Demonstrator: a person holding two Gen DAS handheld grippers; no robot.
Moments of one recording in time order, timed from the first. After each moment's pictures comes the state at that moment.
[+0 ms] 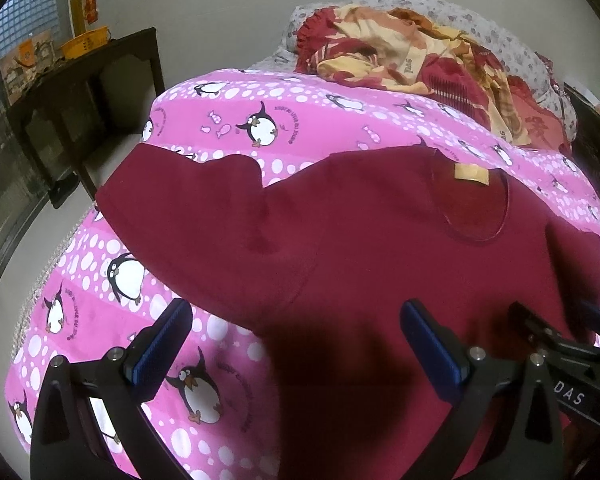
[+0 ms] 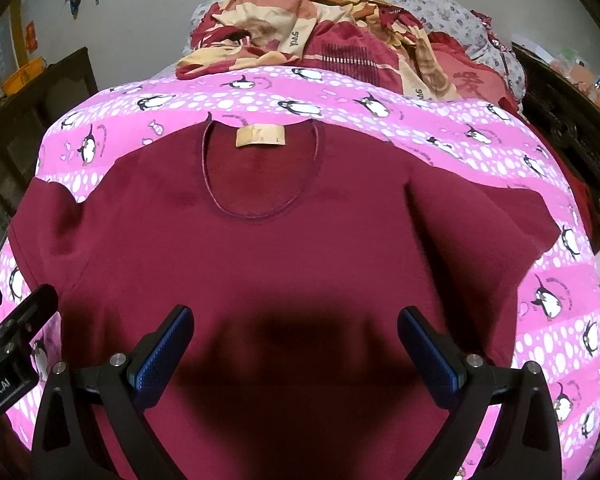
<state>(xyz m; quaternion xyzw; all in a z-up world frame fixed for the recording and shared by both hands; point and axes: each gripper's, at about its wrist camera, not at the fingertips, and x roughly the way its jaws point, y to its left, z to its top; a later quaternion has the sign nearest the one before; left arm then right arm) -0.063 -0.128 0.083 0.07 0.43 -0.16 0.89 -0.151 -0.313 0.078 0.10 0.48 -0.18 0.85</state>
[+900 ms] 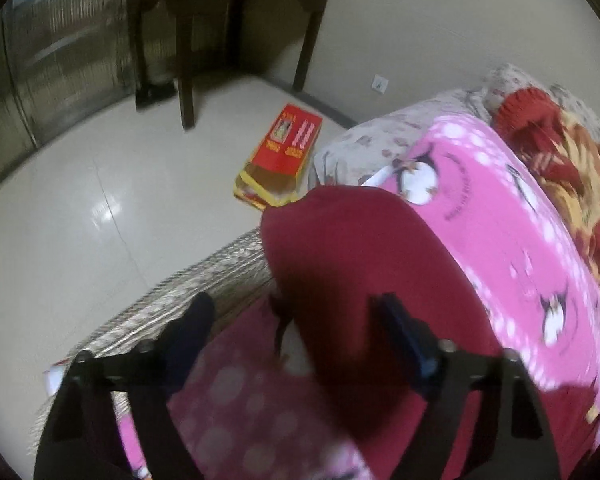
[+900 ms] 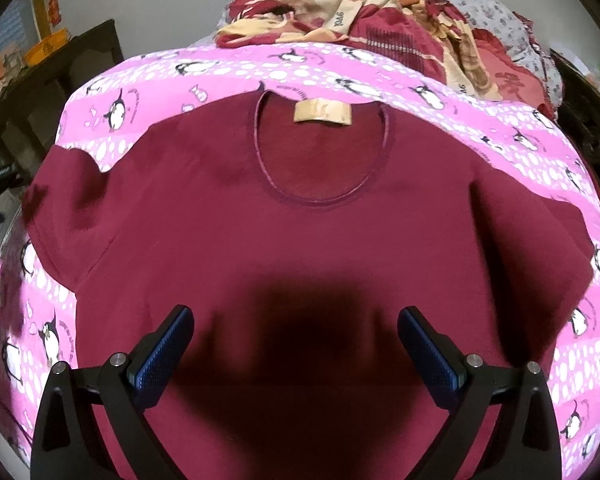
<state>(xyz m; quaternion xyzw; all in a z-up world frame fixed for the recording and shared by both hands) 0.159 0.067 0.039 -0.13 0.47 0.03 0.87 -0.125 -0.288 0.060 0.08 0.52 -0.12 0.84</state>
